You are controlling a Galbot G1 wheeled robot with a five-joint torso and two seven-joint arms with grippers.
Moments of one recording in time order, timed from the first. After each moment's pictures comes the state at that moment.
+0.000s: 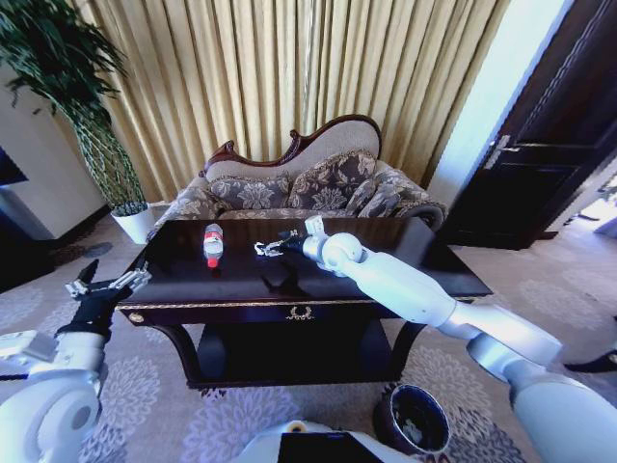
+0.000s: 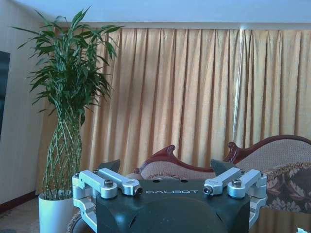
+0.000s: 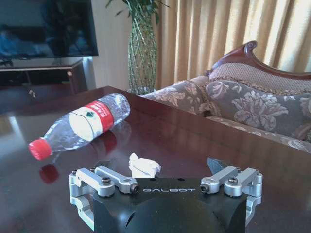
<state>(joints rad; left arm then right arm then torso) 1.68 -1.19 -1.09 -2.46 -0.71 0.28 -0.14 -0.14 1.08 -0.55 1.55 1.09 -0.50 0.11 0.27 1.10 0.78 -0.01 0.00</state>
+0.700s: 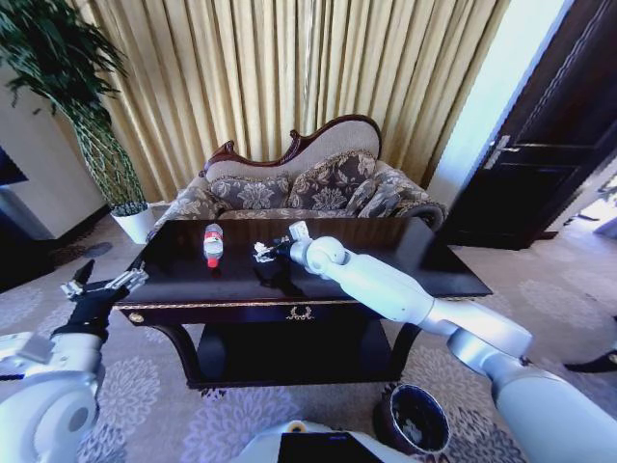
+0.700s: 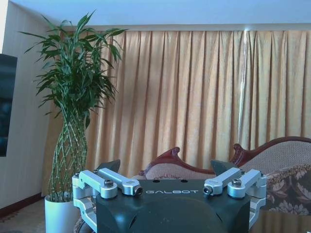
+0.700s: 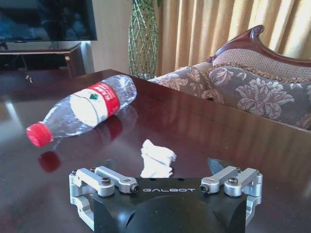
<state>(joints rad) 1.68 -1.20 -1.12 -2.46 -0.71 0.27 -0.14 -0.14 1.16 -0.59 1.49 1.07 -0.53 0.15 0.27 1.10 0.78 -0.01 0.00</state>
